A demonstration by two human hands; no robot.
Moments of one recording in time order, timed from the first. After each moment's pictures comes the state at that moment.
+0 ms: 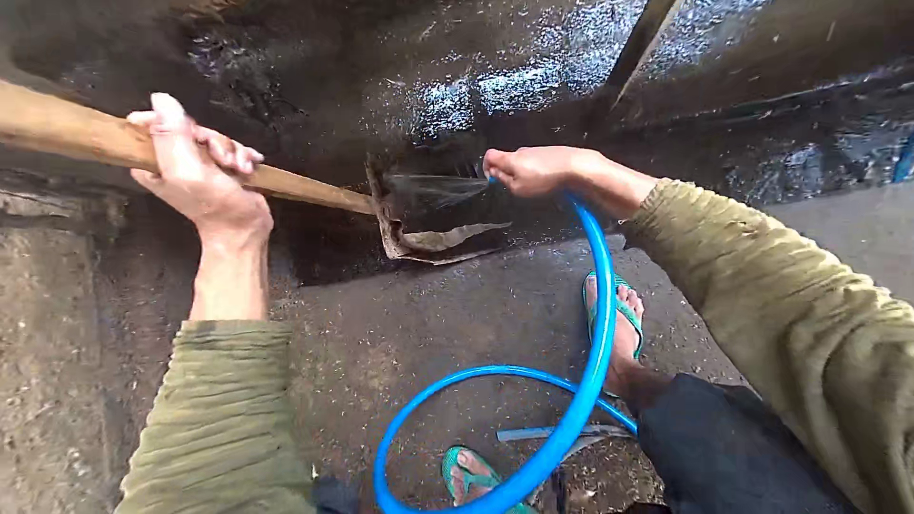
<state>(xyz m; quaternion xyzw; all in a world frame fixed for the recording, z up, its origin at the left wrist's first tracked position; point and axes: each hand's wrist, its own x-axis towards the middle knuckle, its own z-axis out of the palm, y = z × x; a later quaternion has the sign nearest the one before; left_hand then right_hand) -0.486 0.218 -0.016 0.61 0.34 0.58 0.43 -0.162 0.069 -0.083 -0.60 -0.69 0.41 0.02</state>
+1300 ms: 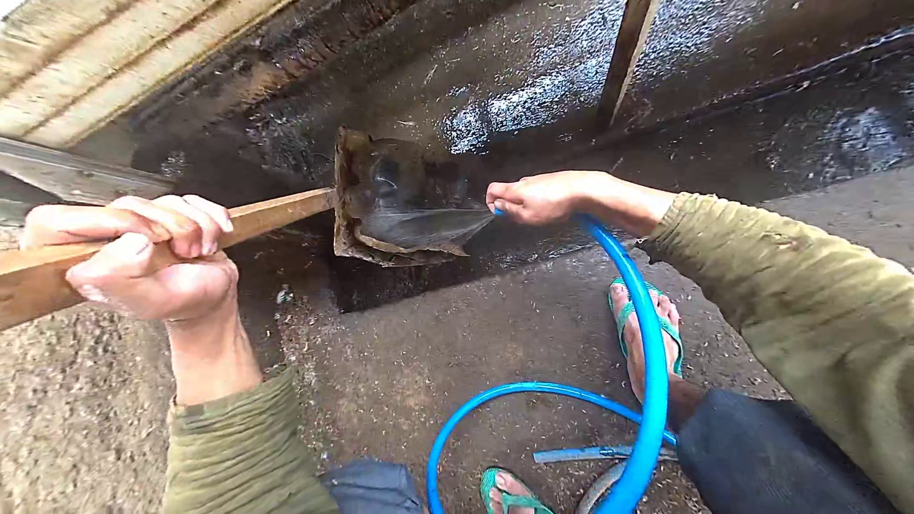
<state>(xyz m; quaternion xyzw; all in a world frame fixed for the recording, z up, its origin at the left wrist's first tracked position) -0.501 0.191 0.059 0.76 0.05 0.50 0.41 -0.152 0.042 -0.068 -0.55 -0.70 0.45 0.08</state>
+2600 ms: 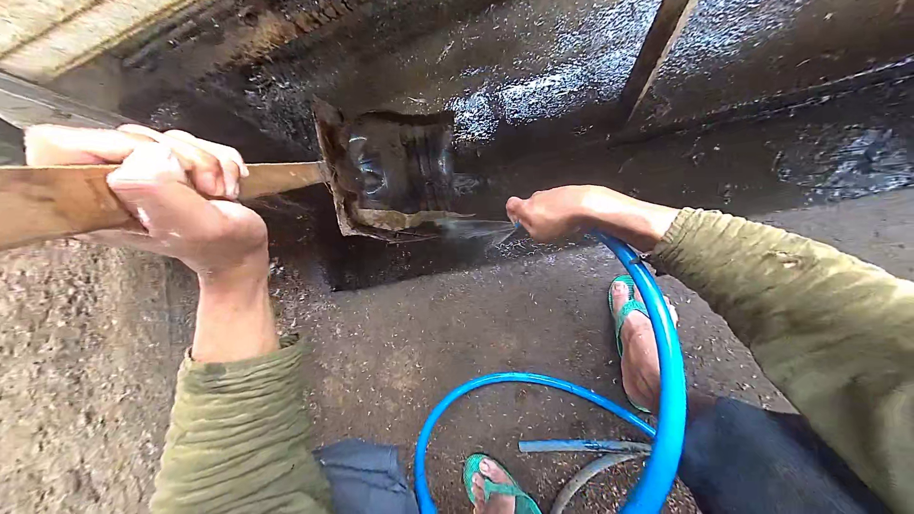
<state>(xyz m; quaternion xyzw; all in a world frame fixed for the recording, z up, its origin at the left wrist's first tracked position) -0.472 0.174 0.047 0.74 0.13 0.59 0.29 -0.185 0.036 -0.080 -0.59 -0.66 0.45 -0.12</state>
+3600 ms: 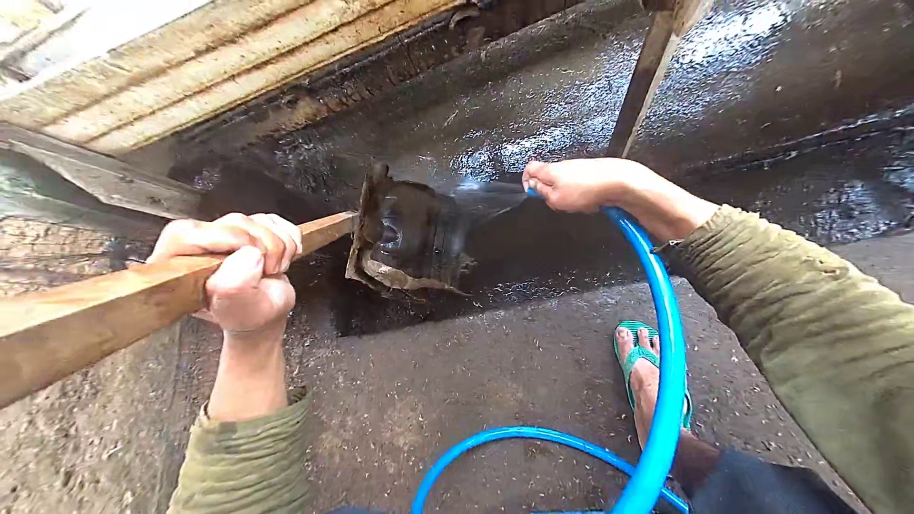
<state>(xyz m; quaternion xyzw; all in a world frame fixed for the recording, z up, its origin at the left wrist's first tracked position) -0.477 0.164 0.053 0.79 0.08 0.49 0.35 -0.112 0.062 -0.028 -0.68 -0.61 0.40 0.06</state>
